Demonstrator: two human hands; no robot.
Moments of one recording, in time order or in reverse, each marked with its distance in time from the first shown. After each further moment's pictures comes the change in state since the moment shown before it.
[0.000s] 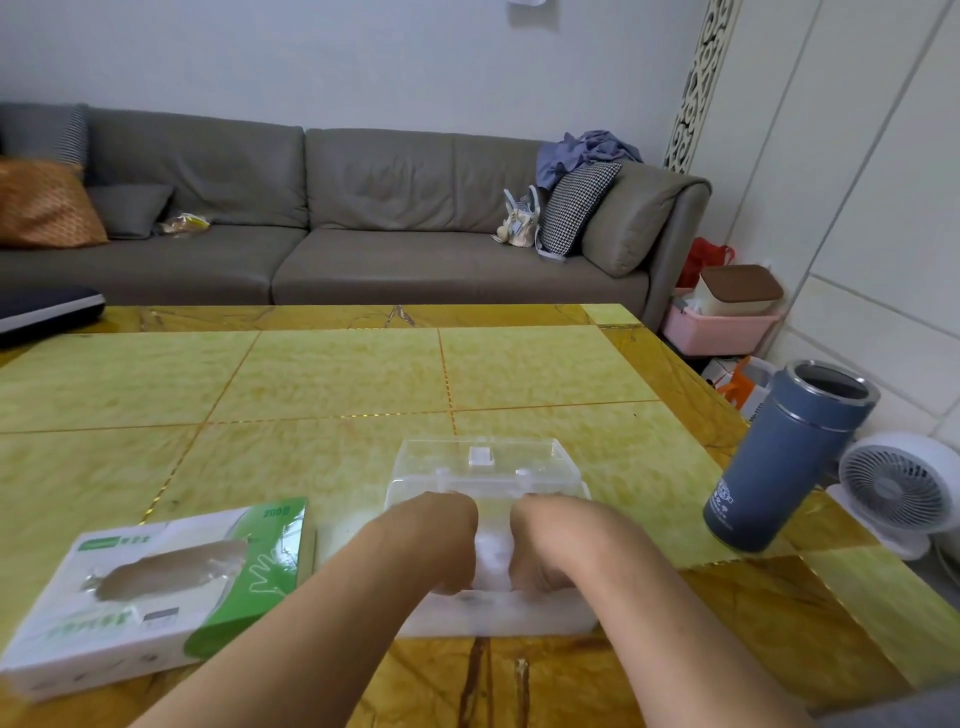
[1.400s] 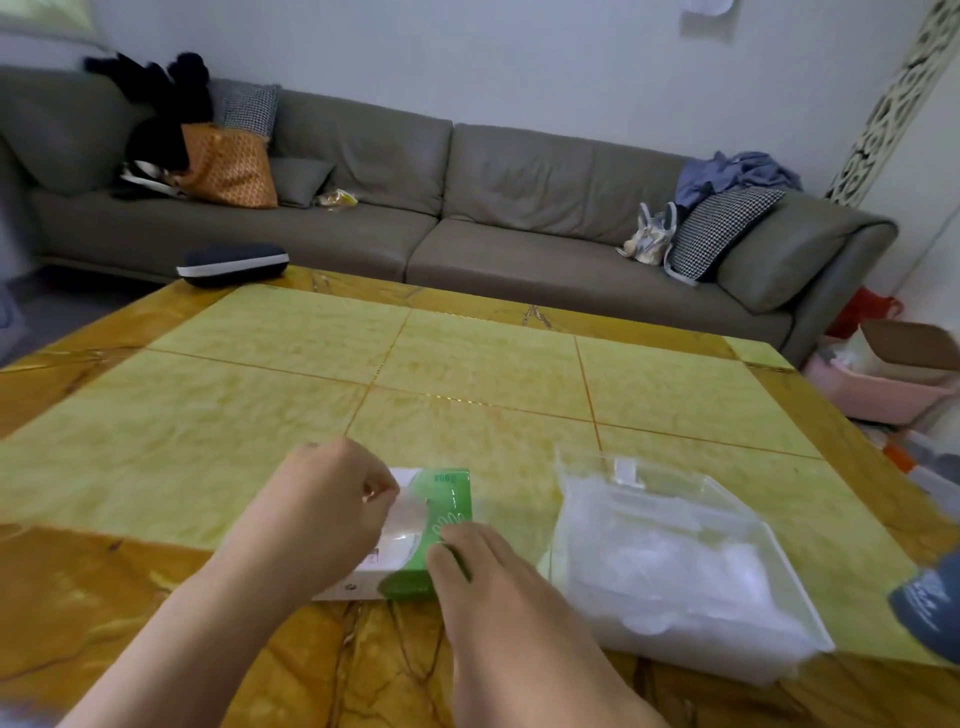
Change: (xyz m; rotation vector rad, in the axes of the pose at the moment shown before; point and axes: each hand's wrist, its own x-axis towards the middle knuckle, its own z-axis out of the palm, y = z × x) left_hand -0.106 -0.197 0.039 -0.521 0.633 -0.255; right_hand -0.034 -0.153 0.069 -0.081 0.548 -0.729
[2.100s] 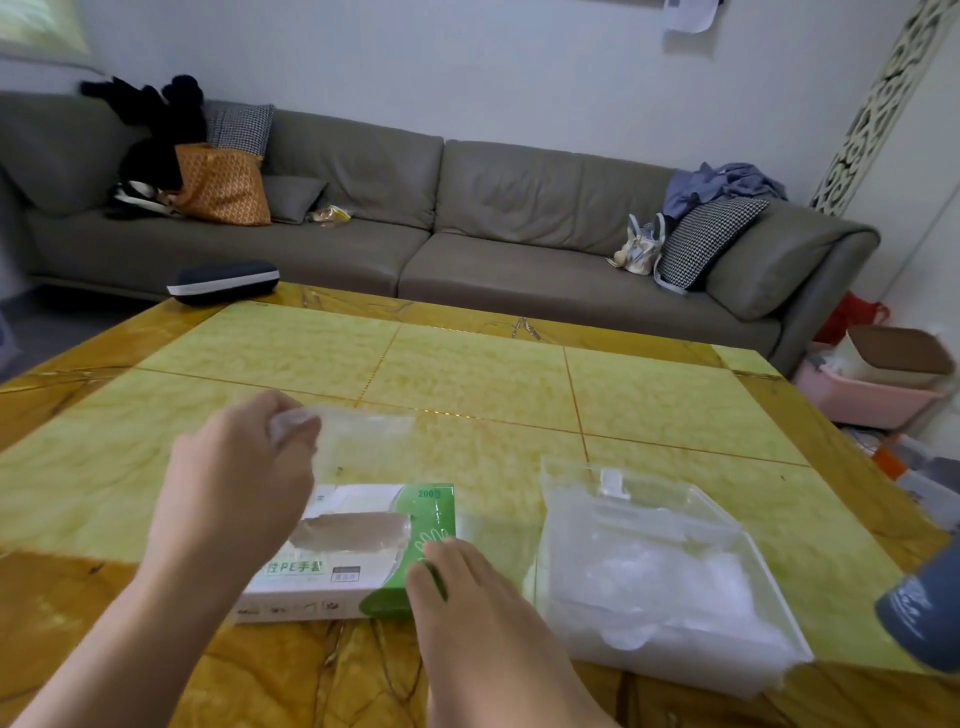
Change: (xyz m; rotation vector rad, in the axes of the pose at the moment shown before) left_hand 0.000 0.000 -0.024 -0.371 0.457 -0.146; right_hand 0.005 -0.001 0.006 0.000 -0.060 0.105
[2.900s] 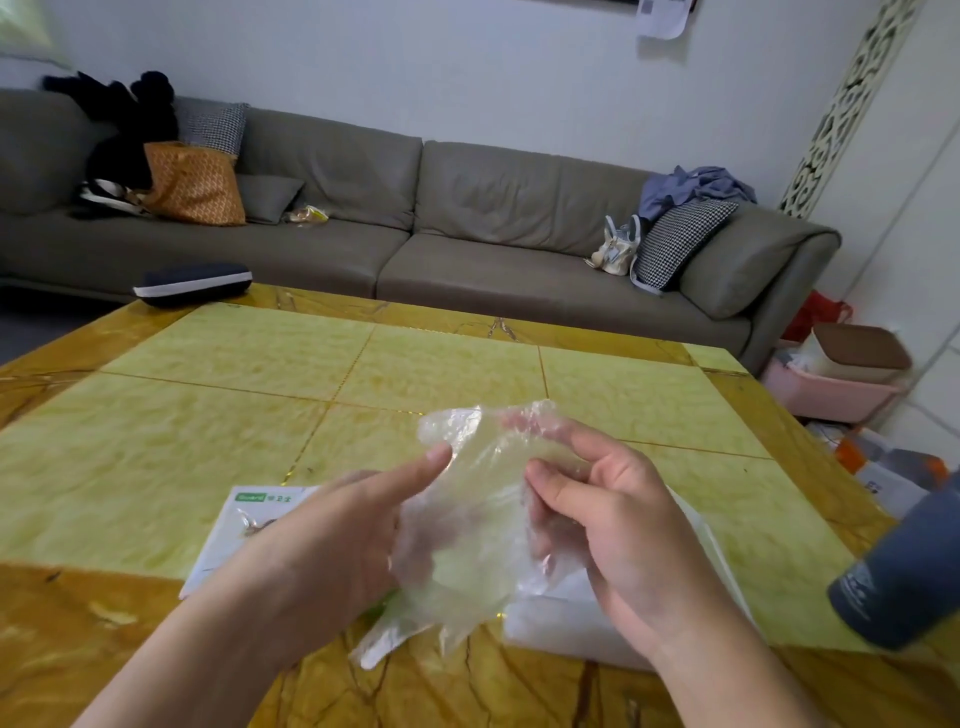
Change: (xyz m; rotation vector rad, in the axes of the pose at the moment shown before) left_hand -0.044 0.054 0.035 -0.907 -0.937 -0.524; right_hand -0.033 0.076 -0.080 1.581 0.441 0.147
